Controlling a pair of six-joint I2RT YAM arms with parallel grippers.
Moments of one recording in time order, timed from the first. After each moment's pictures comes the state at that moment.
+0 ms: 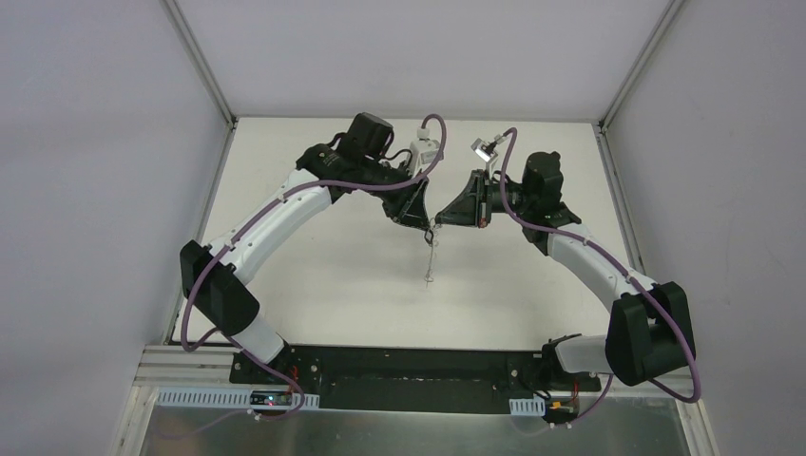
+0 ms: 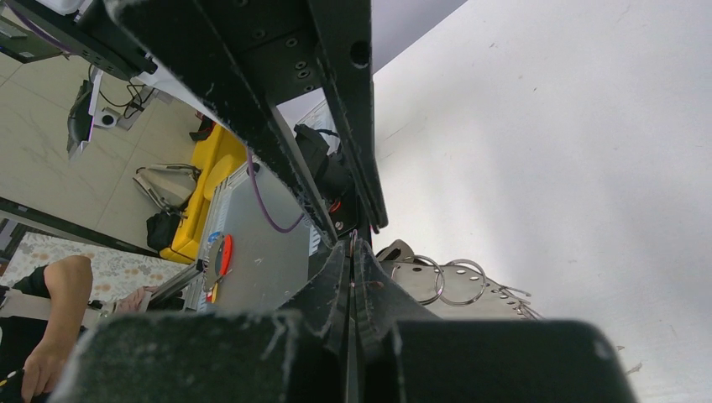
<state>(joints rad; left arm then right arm) -0.65 1.60 1.62 -0.82 0.76 0.10 0.35 1.33 0.88 0.34 -1.21 0.61</state>
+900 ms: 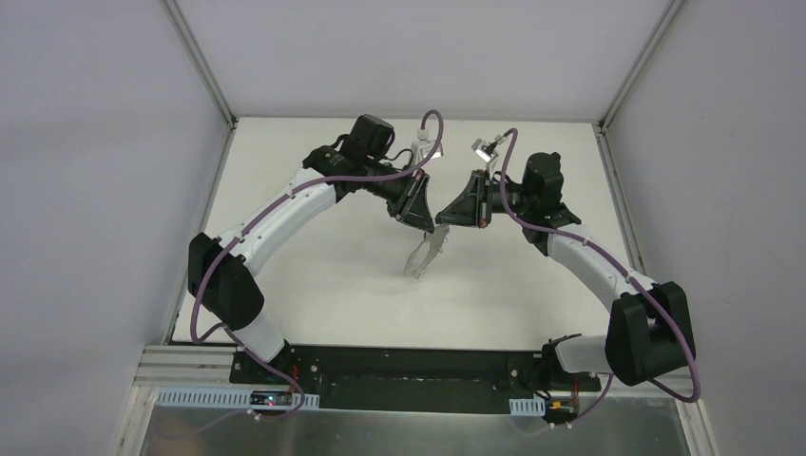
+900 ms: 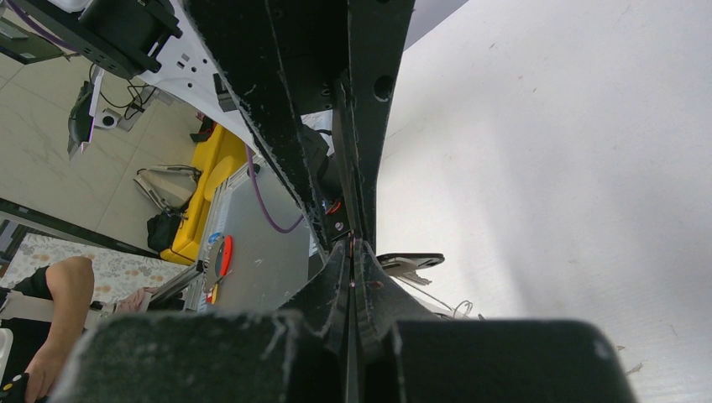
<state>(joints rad) -0.63 1.63 1.56 -0.71 0.92 -0.08 0.35 1.33 0.87 0.36 -1.21 0.62</state>
